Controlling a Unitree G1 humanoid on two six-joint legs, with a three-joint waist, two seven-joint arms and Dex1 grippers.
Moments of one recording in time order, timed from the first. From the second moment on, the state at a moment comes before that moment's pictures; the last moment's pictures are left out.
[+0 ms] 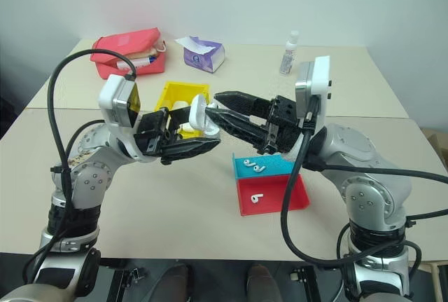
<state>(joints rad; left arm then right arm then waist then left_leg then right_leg) -0.59 0.42 0.02 -0.26 -0.81 0.50 -1.09 -0.55 -0.52 -0.12 -0.56 0.96 0.69 0.70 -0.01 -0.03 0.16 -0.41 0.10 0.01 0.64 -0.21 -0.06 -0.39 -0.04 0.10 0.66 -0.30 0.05</state>
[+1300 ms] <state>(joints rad) -0.49 0.49 0.08 -0.29 -0.78 0.42 -1.06 -1.14 -0.71 0.57 0.52 -0.03 -0.29 1.55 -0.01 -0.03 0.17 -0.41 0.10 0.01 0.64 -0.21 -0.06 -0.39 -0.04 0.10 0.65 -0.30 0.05</state>
